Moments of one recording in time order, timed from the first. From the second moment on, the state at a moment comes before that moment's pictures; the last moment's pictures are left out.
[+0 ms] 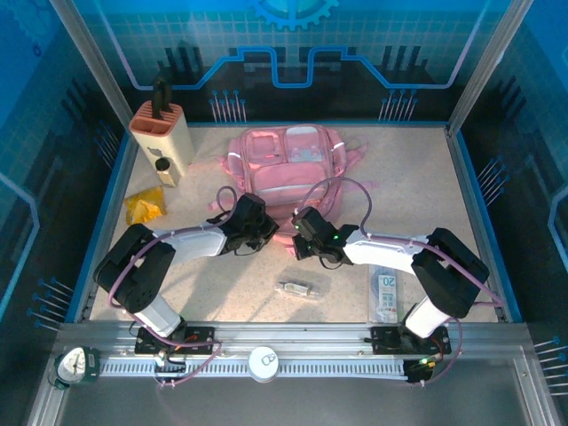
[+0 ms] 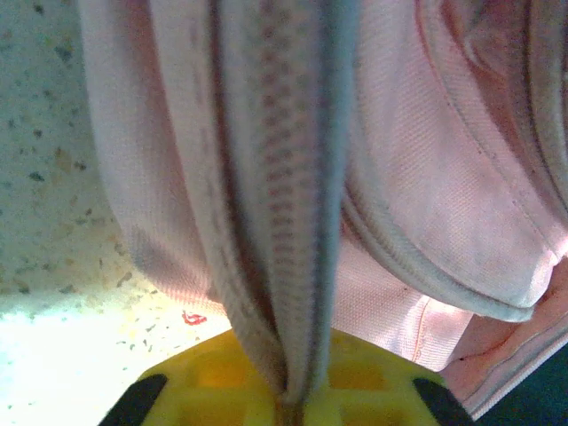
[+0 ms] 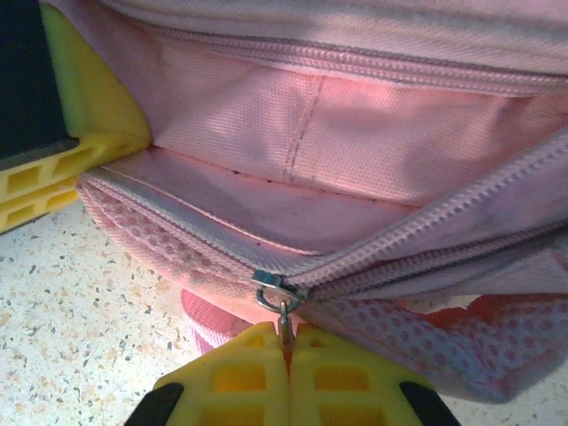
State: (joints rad) left arm -0.55 1.61 0.76 0.00 0.12 -1.39; right arm 0.85 1.60 0.87 -0.24 0.18 0.46
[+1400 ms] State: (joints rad) left arm -0.55 1.13 0.52 -0.15 0.12 -1.38; right arm 0.90 1.66 0.98 -0.29 0.17 0.48
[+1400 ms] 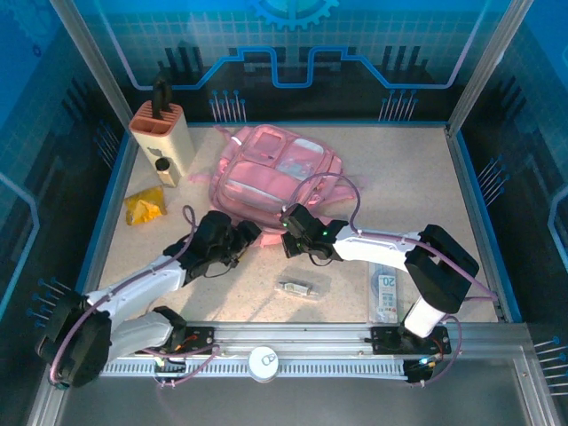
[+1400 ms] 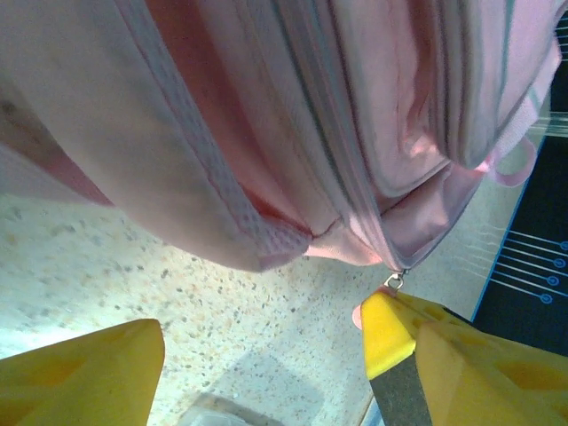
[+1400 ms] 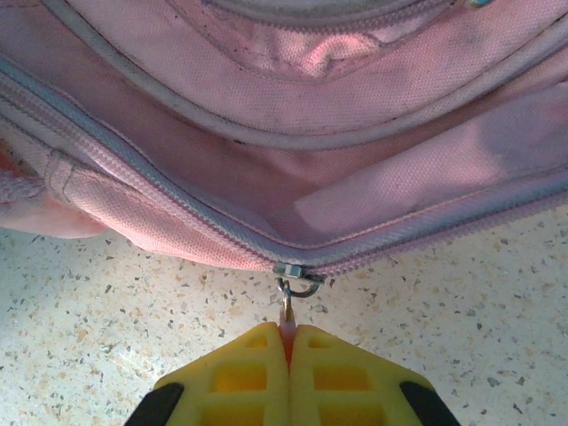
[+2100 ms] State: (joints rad) left arm -0.65 1.56 0.71 0.01 -0.03 -1.60; right arm 0.88 1.66 0.92 -0.21 0.15 0.51
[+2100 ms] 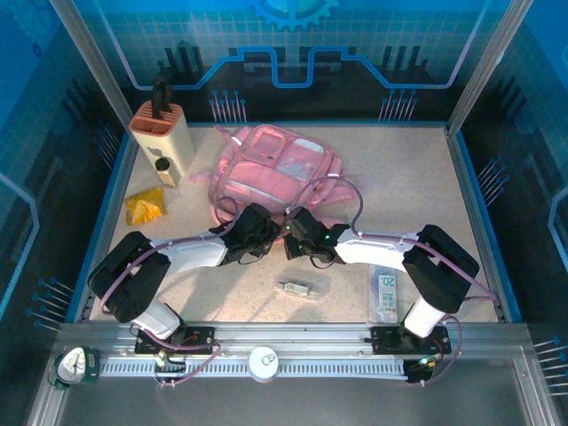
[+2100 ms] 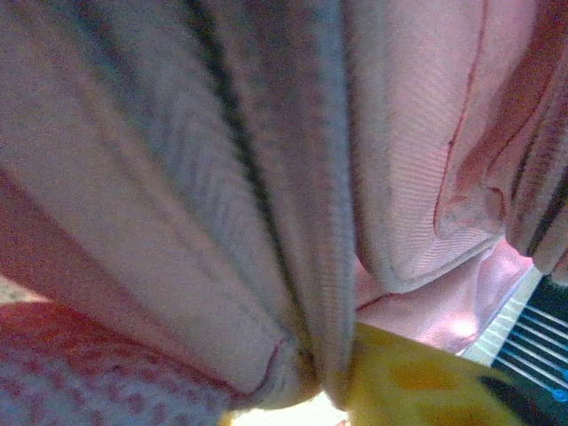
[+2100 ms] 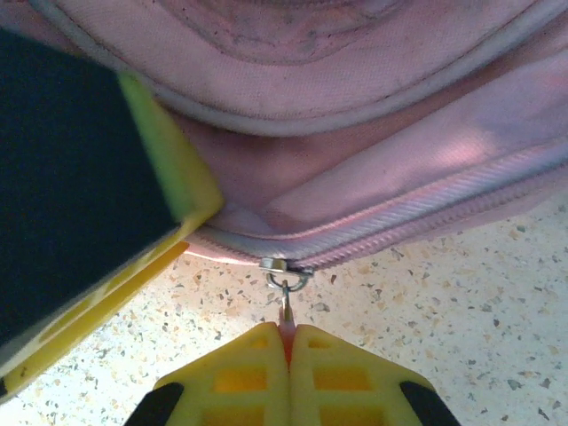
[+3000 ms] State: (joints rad) left arm -0.41 1.21 0.53 -0.16 0.08 -1.25; right arm 0.67 1.54 0.91 -0.22 0.05 0.42
